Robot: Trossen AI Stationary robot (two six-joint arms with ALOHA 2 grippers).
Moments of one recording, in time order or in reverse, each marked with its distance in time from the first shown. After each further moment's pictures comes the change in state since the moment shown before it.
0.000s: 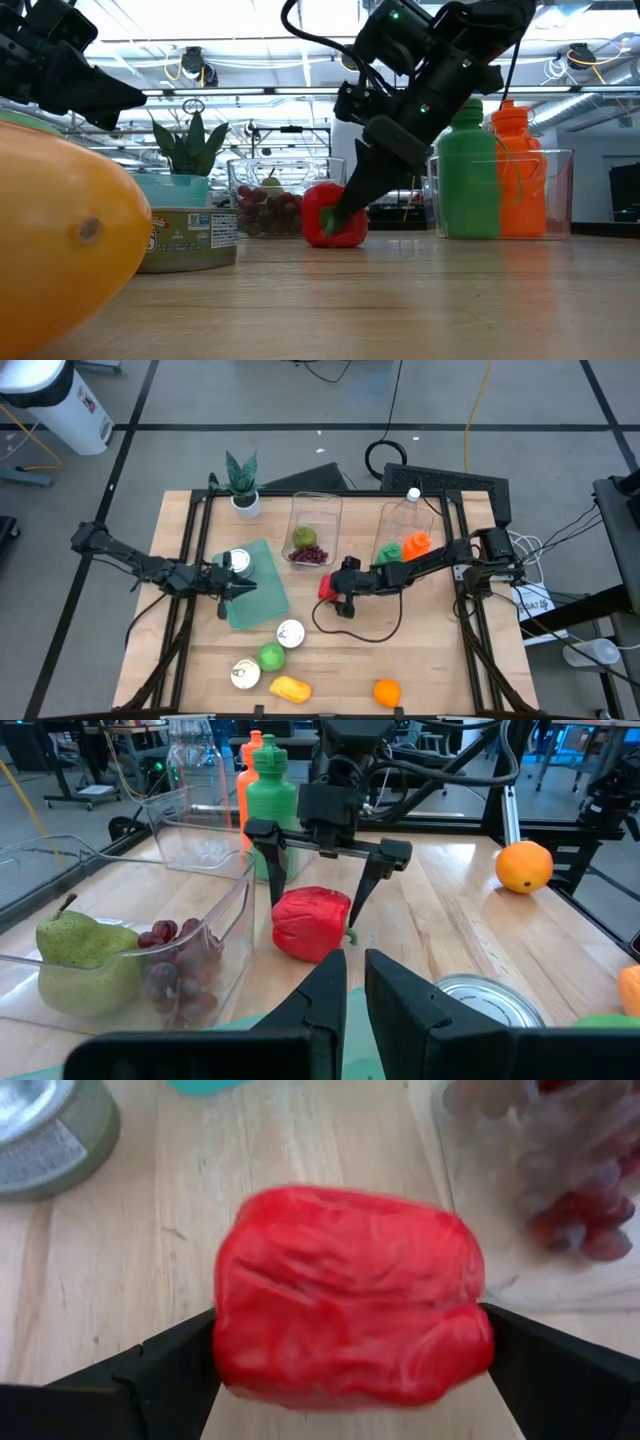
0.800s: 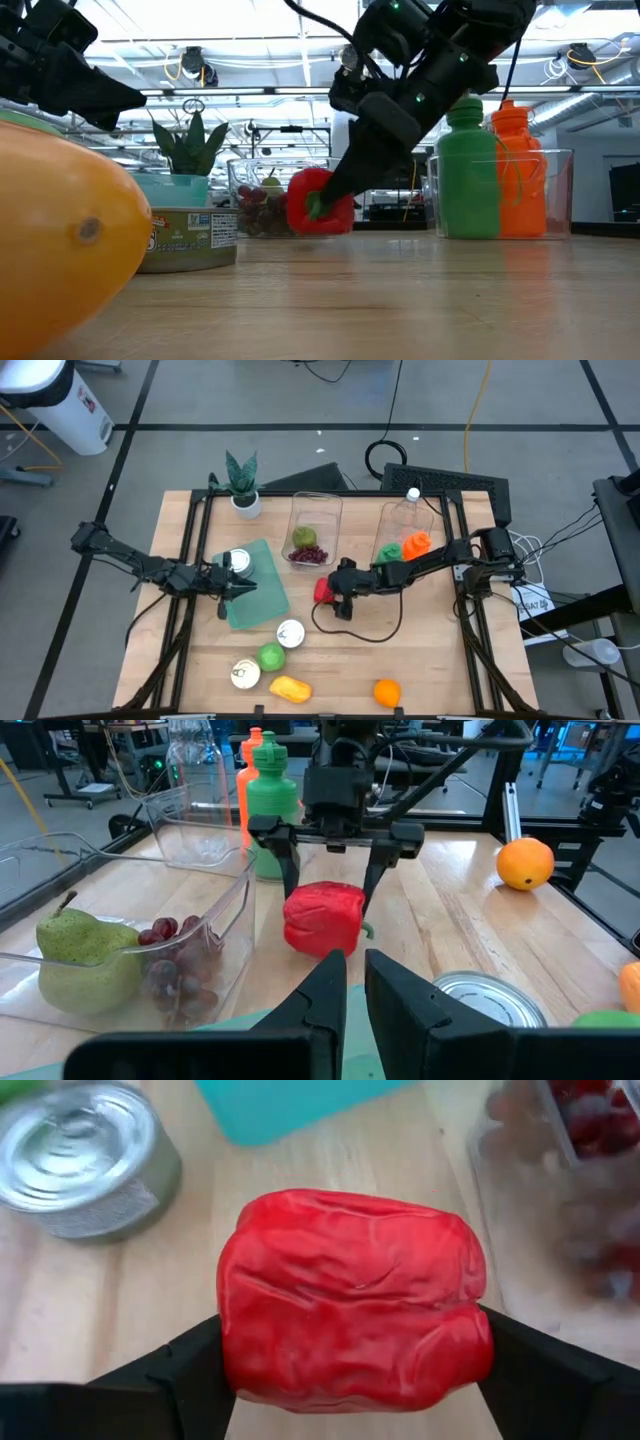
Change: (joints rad) left arm 0.000 0.000 0.000 -0.007 0.000 0.000; right arm 0.000 -0.009 0.000 0.077 -0.082 0.002
